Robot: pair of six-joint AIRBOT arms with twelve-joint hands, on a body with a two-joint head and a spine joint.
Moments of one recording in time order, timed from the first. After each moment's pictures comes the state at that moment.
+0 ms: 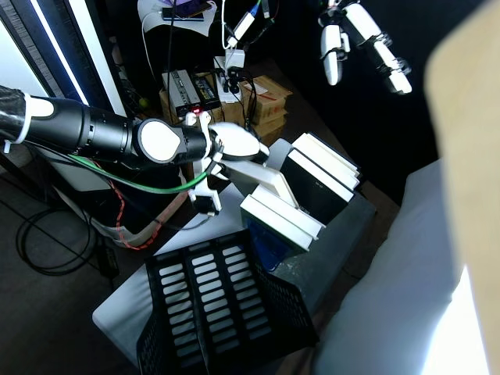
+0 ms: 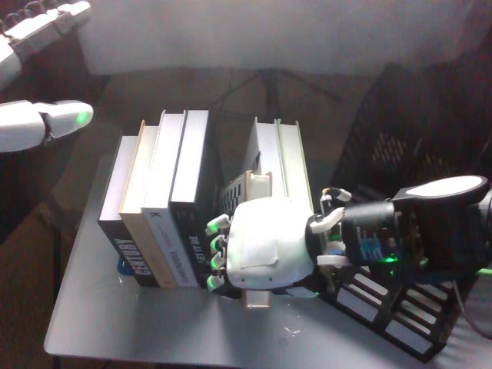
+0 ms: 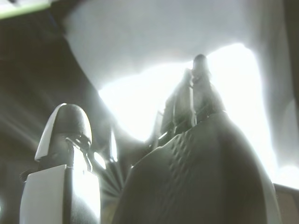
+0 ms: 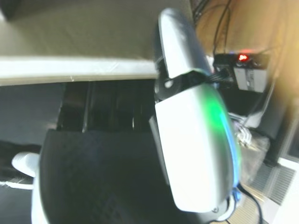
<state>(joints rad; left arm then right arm) 0.83 -0.96 1.35 -0.10 -0.97 0.24 -0.34 -1.50 1.37 -1.19 0.32 -0.36</state>
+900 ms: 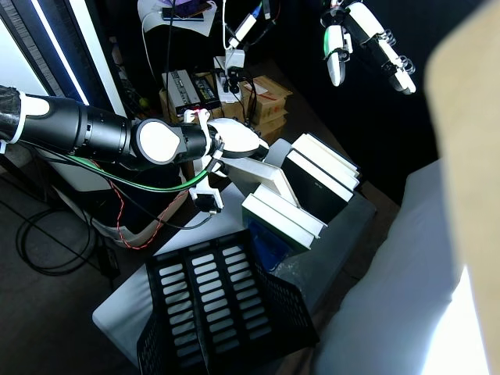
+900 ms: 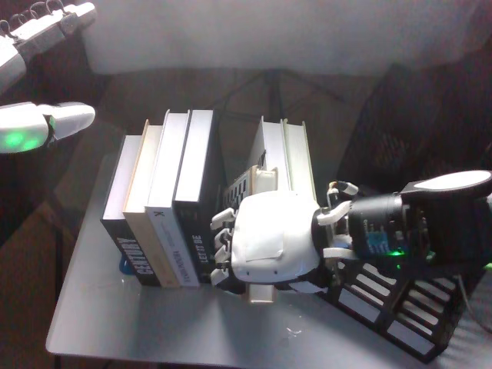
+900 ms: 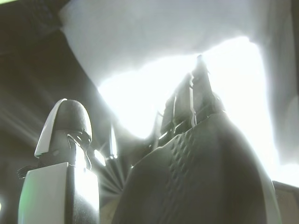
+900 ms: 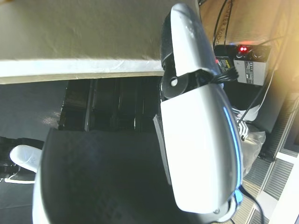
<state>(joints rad) 0.83 -0.97 1.36 -0.12 -0.97 0.24 -0.33 -1.48 1.37 -1.17 0.33 -0.36</state>
